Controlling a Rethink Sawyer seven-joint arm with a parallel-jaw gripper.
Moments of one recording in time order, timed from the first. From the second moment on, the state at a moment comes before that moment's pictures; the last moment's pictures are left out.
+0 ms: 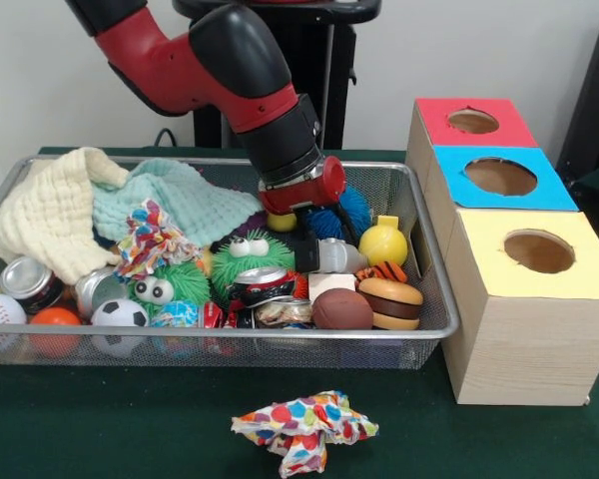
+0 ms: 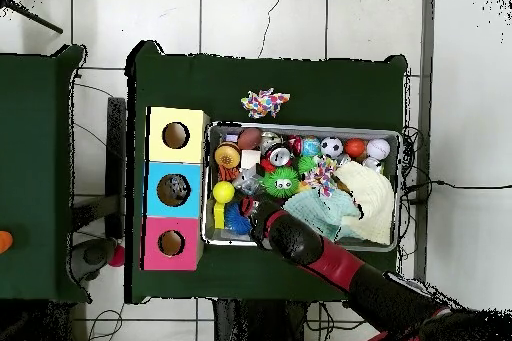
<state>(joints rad) -0.92 -0.22 0.51 2.05 -0.12 -0.07 1.59</state>
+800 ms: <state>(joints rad) -0.97 -0.15 0.56 2.05 -0.12 -0.07 1.59</state>
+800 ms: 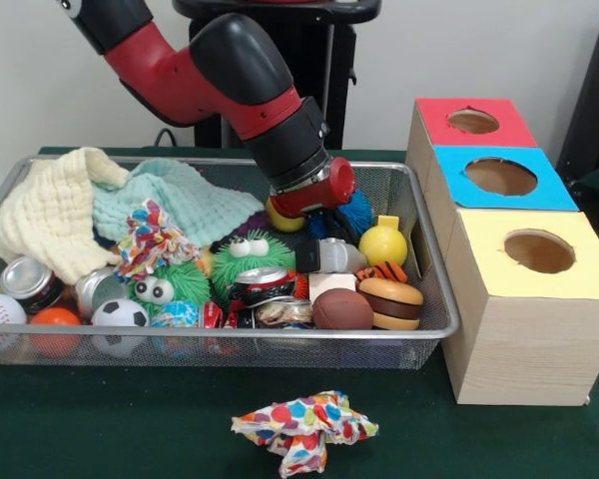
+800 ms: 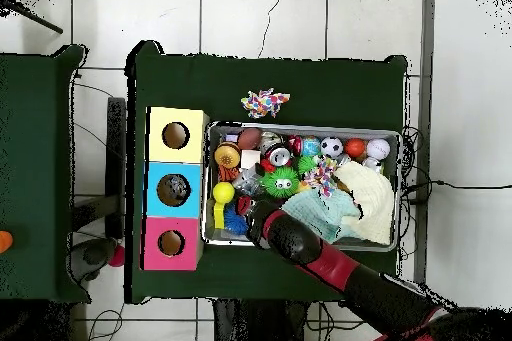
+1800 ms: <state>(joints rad) -0.95 -0.20 0.56 2.05 -0.11 -0.07 1.59</state>
